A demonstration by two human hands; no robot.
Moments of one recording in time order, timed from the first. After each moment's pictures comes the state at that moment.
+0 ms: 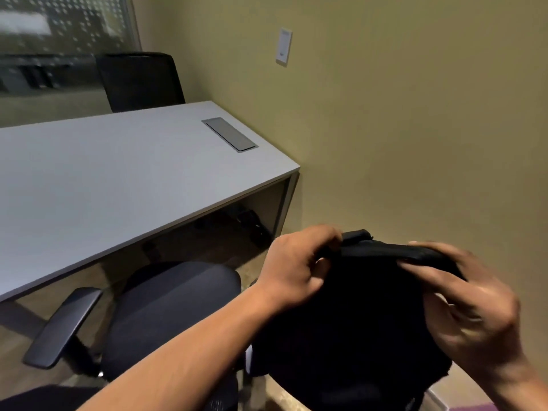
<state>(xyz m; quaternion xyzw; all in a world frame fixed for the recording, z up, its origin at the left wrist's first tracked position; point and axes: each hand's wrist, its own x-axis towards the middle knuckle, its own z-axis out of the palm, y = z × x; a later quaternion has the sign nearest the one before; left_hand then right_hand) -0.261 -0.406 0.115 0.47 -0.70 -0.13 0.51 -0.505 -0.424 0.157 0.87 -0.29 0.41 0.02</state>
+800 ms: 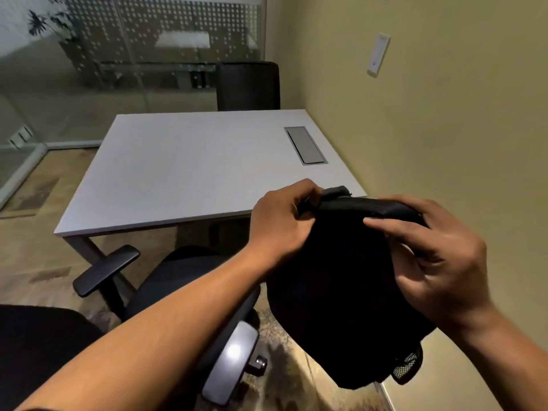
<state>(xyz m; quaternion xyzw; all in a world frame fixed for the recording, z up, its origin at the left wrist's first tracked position) -0.299 -0.589 0.141 0.73 -0.44 -0.02 0.52 -0.488 -0.699 0.168 0.89 -0.05 0.43 -0.11</state>
